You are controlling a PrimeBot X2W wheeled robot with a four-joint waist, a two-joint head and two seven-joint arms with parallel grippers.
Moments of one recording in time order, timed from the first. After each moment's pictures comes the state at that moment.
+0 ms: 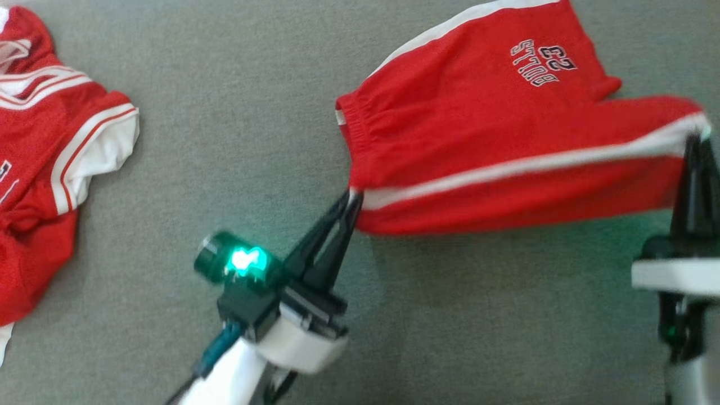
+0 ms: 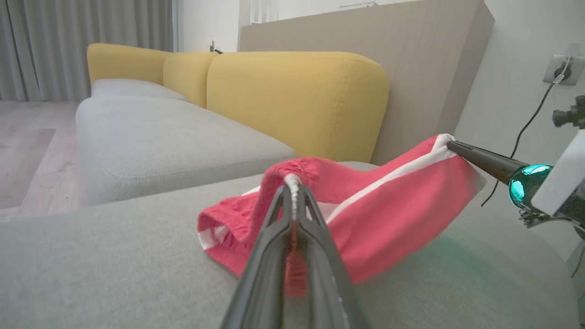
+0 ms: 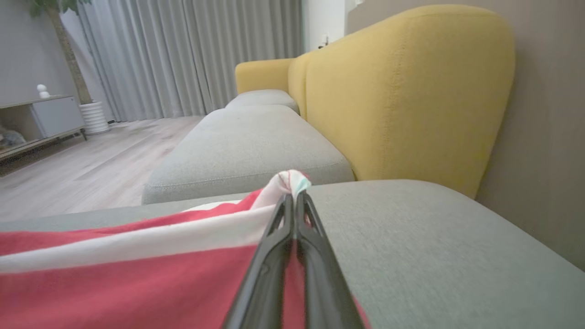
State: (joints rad) left arm -0.22 0.11 -0.52 0.04 -0.17 -0.12 -0.26; right arm -0.11 -0.11 -0.16 0.02 0.19 0.13 -0.24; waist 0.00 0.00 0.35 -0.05
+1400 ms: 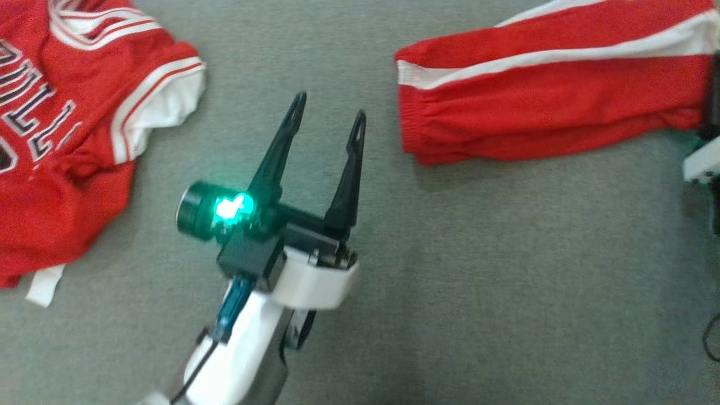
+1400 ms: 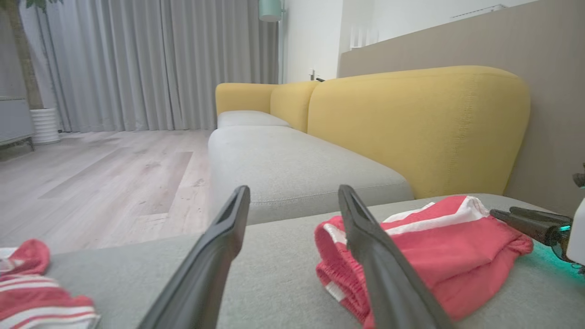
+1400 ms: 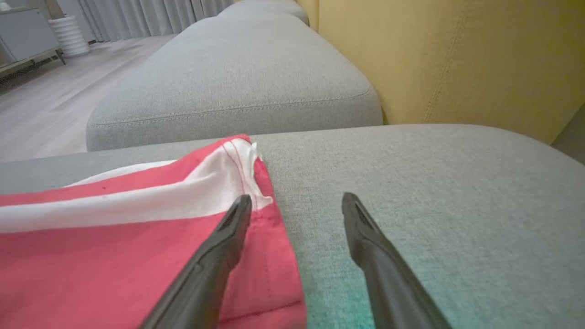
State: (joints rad) left arm -0.41 0.04 -0.51 0.07 -0.16 0.12 -0.26; right arm -0.67 -0.35 -0.06 0.80 0.26 0.13 -0.23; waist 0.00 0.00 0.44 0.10
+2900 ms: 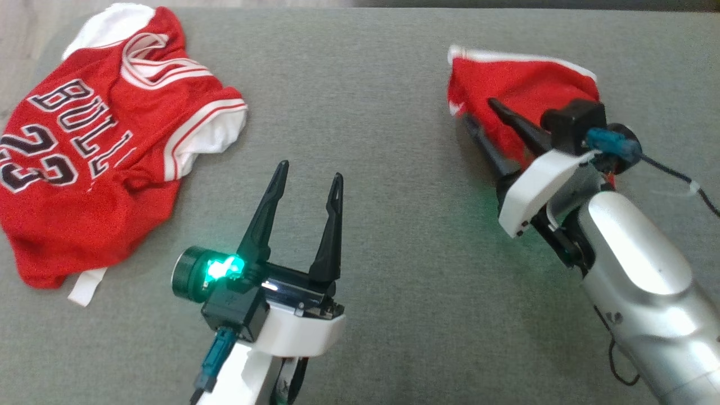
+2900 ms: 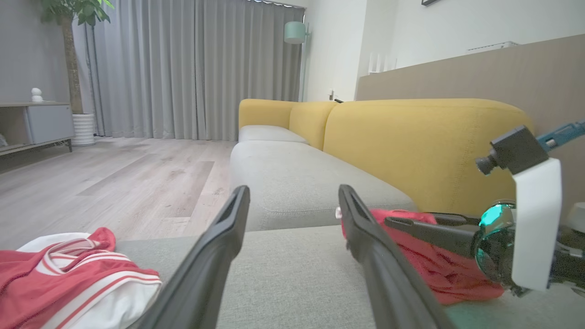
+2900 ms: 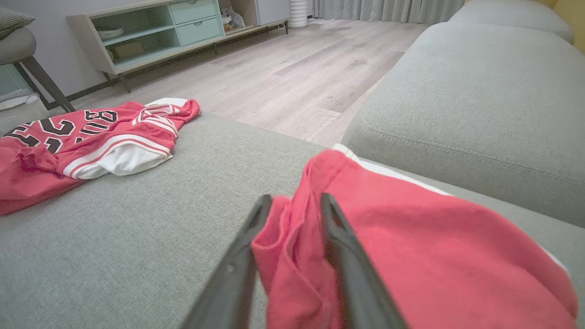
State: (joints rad) left arm -0.20 0.05 -0.46 0.00 -0.18 0.10 -0.26; right arm -0.62 -0.28 0.55 0.46 0.41 0.13 0.06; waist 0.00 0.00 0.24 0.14
